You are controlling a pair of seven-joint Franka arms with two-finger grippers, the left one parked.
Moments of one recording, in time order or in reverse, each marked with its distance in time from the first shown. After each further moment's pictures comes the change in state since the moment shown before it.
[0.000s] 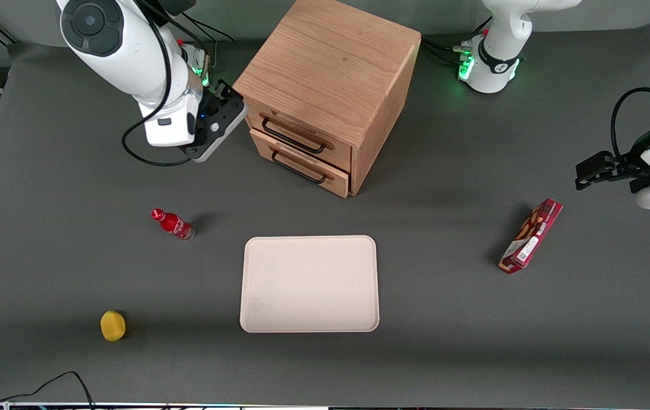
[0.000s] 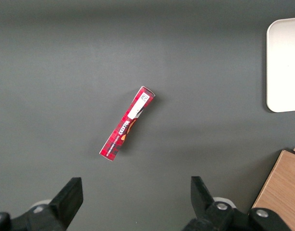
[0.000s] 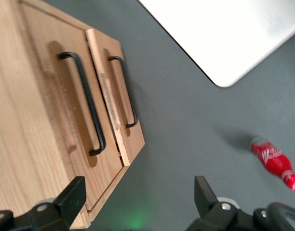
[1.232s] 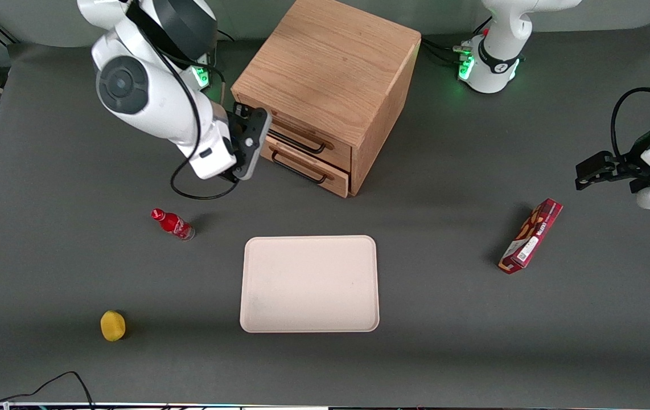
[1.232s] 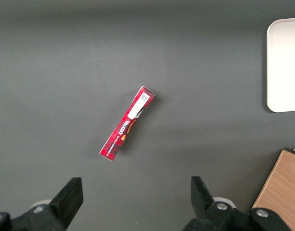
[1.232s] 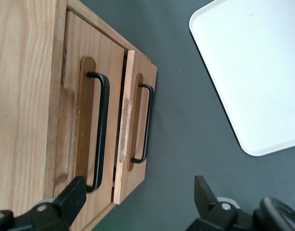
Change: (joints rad) arm 0.018 0.138 0.022 -0.014 0.070 0.159 -0.288
